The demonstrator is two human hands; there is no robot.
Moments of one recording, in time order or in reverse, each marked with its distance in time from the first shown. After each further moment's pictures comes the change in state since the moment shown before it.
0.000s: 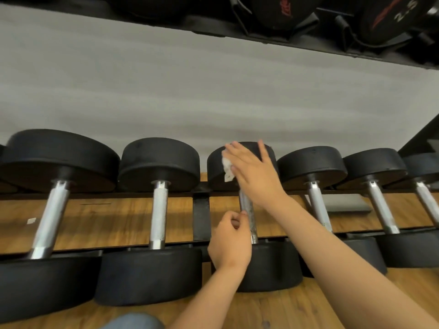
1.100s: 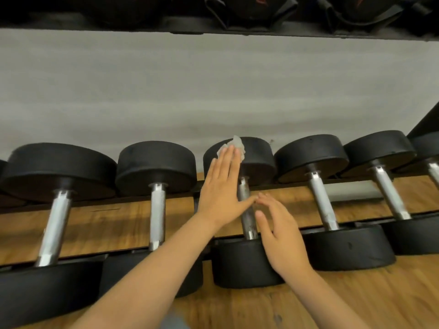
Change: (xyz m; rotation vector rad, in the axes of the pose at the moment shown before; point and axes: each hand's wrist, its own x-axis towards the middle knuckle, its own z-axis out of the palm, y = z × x) left_hand 0.084 0.019 -0.016 0.668 0.007 0.897; right_hand -0.134 -0.033 0.004 0.600 0.135 0.555
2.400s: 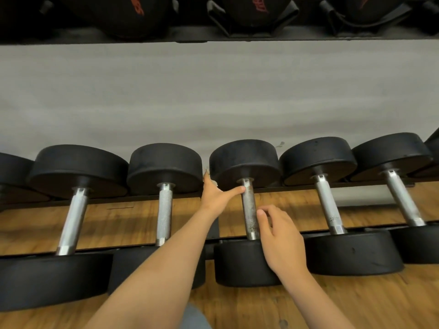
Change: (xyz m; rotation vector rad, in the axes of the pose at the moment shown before) left_hand 0.009 -0.024 0.026 -0.971 -0.011 -0.766; right_hand 0.003 -0.011 -0.004 -0.105 -0.051 0.121
